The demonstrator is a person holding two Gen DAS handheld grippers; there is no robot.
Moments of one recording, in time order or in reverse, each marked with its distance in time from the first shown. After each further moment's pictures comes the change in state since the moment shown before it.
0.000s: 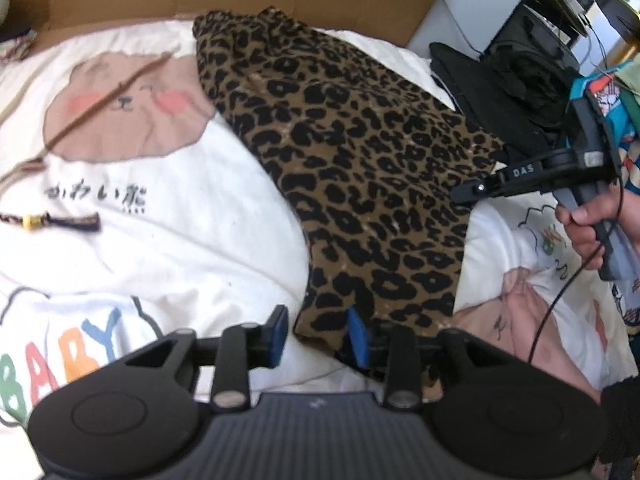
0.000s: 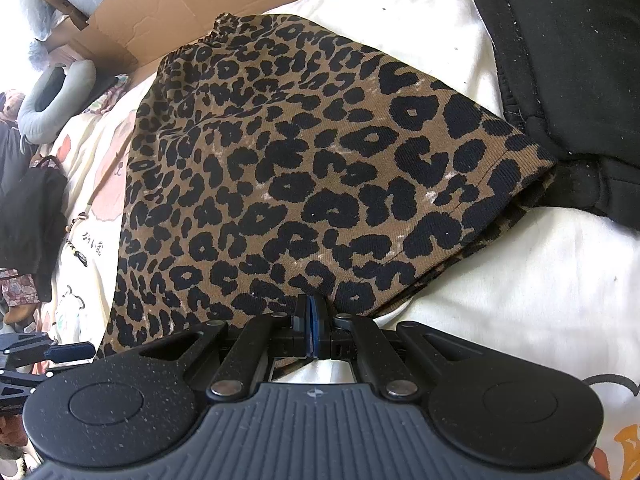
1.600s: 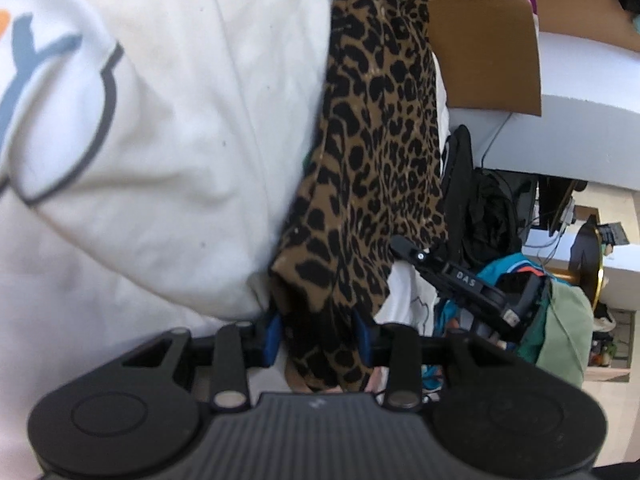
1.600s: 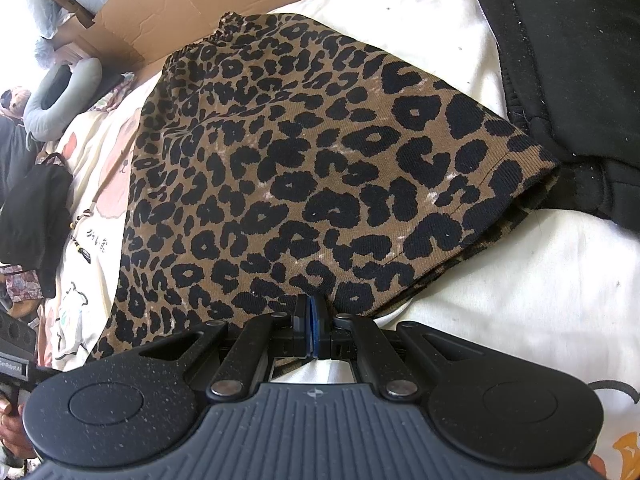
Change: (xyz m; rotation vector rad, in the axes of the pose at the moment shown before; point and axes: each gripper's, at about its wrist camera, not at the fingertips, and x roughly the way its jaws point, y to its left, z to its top) left arm 0.052 0.056 -0.043 -0.793 0.109 -0.545; right arm 0.000 -0.004 0.001 -0.009 0.004 0.019
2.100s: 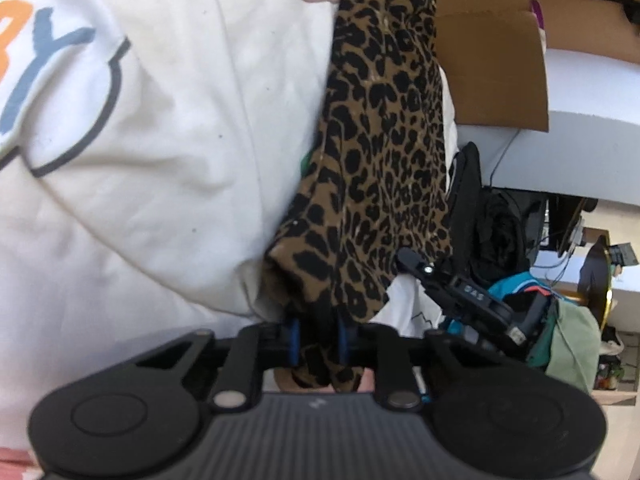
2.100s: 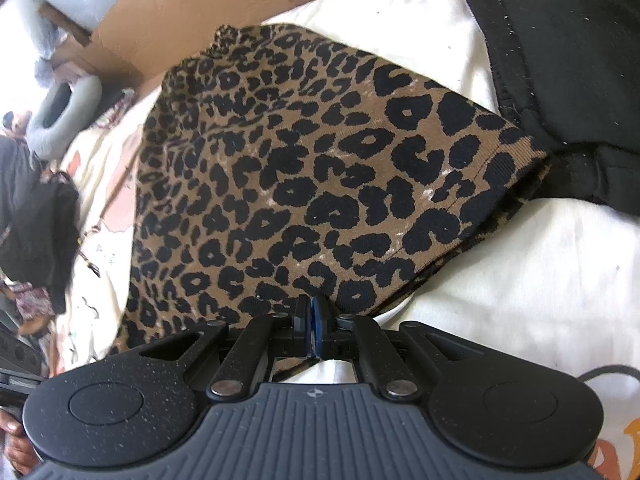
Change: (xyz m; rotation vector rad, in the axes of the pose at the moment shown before) left arm 0.002 -0.011 -0.011 -0.018 -0.069 0.057; right arm -0.010 -0.004 -0.005 0.063 -0.038 0.035
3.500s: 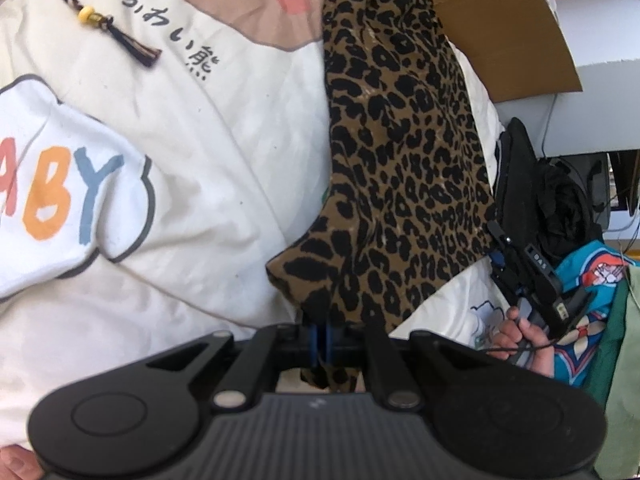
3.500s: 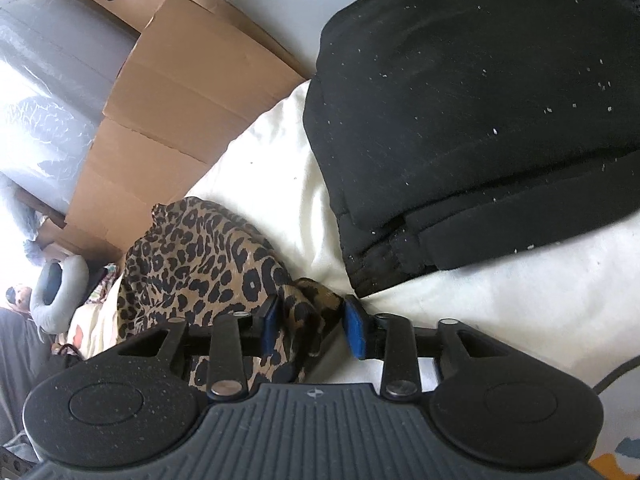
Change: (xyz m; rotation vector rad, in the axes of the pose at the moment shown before) left arm -0.021 -0.049 0.010 0.158 -0.009 0.297; right arm -0.027 -0.095 0.009 0.295 -0.381 0.030
